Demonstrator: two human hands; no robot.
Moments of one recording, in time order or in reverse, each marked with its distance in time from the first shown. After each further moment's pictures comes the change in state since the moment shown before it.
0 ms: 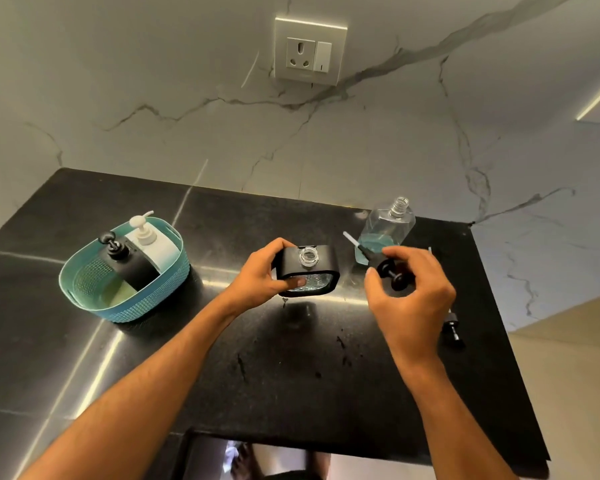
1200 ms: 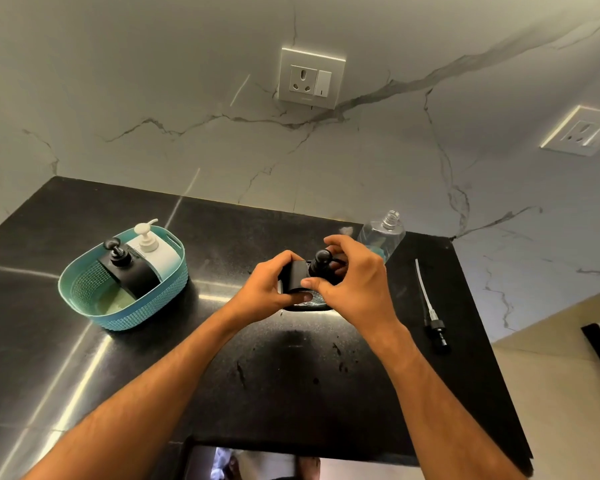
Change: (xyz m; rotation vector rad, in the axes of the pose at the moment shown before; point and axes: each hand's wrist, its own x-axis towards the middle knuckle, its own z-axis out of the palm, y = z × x) left_hand -0.018 0.014 -0.001 0.016 -0.050 0.140; right_hand 0.013 -0.022 0.048 -0.099 -0.414 -0.108
